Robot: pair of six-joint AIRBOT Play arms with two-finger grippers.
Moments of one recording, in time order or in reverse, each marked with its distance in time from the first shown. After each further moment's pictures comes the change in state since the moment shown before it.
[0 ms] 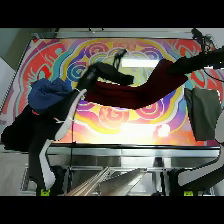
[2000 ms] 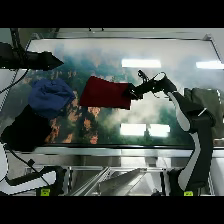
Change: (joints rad) left arm 0.581 0.653 -0.401 -0.002 0.275 0.104; right arm 0.364 -0.343 -0.265 0.089 -0.467 0.175
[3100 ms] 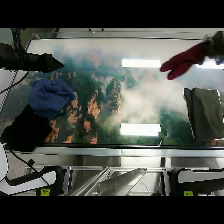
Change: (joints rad) left arm 0.000 0.000 0.000 0.000 0.046 -0.013; right arm -0.632 0.534 0.134 -0.147 -0.087 0.307
